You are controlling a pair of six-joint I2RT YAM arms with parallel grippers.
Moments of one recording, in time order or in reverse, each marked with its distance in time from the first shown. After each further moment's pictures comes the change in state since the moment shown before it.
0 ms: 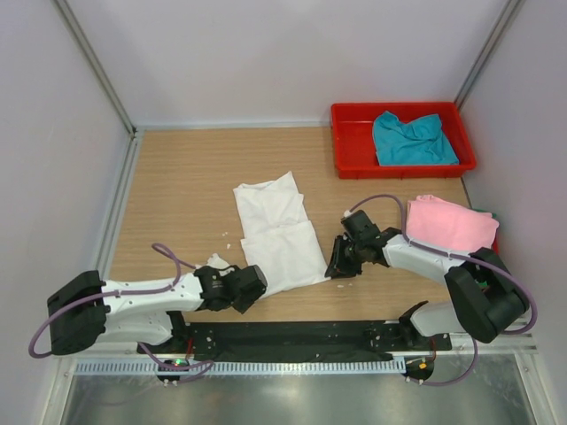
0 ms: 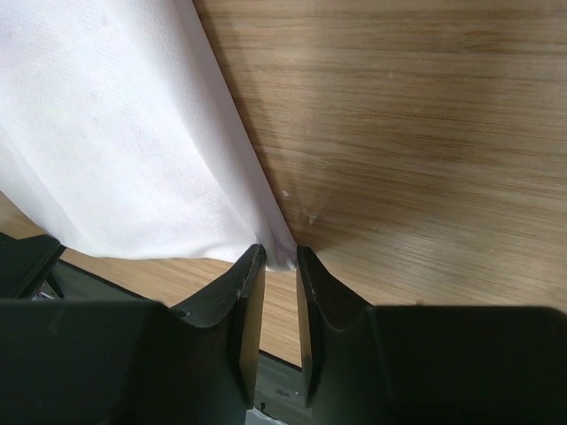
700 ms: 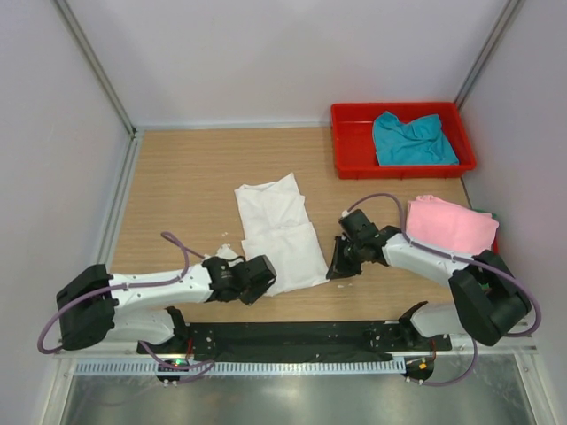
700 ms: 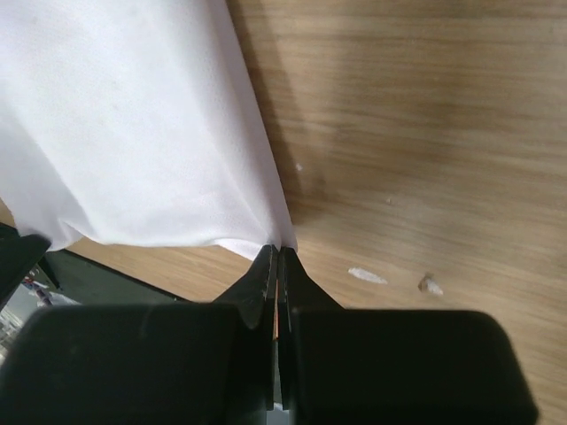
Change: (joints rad) left arm 0.023 0.088 0.096 -0.024 0.016 0.074; right arm 0.023 -0.003 0.032 -0.054 0.008 -0.005
